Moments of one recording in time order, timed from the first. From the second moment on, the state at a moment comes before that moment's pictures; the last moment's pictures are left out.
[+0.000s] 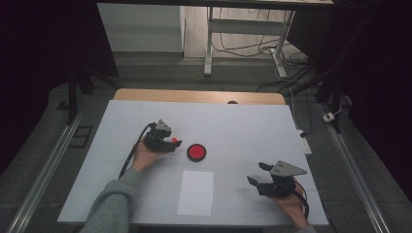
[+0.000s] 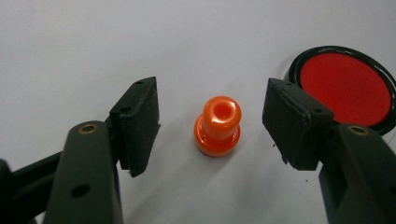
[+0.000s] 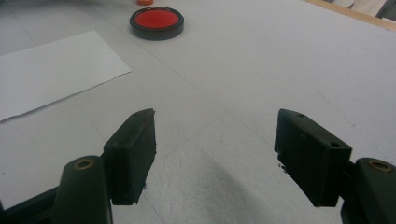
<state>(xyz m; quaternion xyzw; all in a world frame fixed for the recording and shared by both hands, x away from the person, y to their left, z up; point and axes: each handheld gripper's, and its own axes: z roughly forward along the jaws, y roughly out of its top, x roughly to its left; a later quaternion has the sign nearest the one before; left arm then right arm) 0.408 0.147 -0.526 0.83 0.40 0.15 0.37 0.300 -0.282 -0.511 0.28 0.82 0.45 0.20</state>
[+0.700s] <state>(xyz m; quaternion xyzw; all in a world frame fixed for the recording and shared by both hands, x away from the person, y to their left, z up) 0.410 0.149 -0.531 0.83 0.38 0.15 0.37 0.299 -0.284 -0.511 0.28 0.82 0.45 0.20</state>
